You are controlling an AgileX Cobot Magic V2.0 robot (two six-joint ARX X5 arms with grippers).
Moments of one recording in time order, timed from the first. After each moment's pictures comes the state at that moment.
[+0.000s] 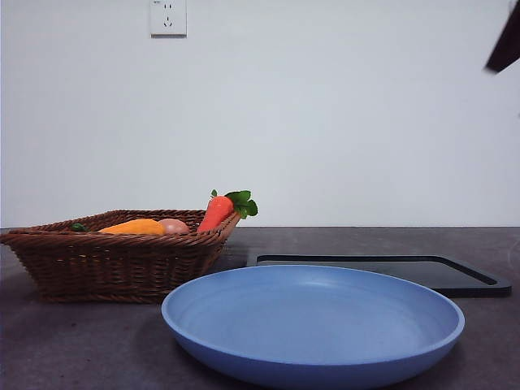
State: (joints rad) left arm -0.02 0.52 0.75 -0.91 0.63 -0.05; right arm 0.18 0.91 0.84 -0.90 -0.60 -0.02
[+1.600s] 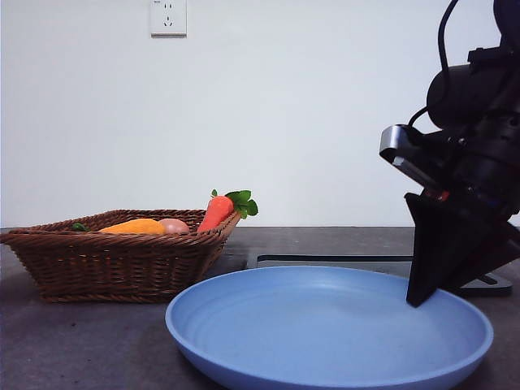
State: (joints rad) left arm -0.02 0.63 0.81 -0.84 0.62 -0.05; right arm 0.31 1.57 0.84 -0.56 -0.52 0.00
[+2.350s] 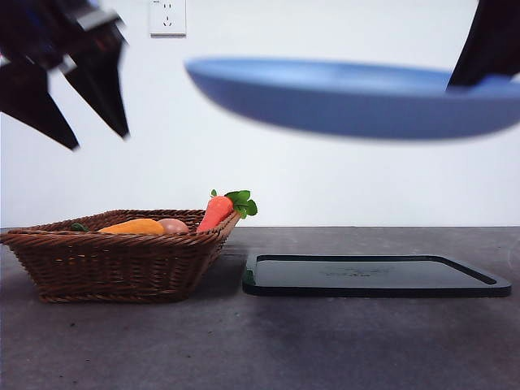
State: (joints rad) left arm -0.33 1.35 1.10 -0.60 0.12 0.02; right arm 0.30 1.00 0.94 -0.86 -0.52 0.04
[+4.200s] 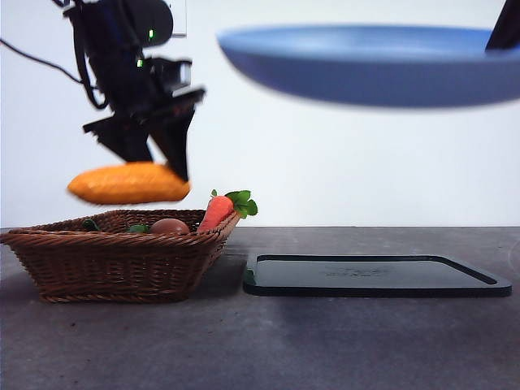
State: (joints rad) left arm -0.38 1.84 1.60 -0.82 0.18 0.08; right arm 0.30 0.88 0.94 -0.90 -0.40 0.11
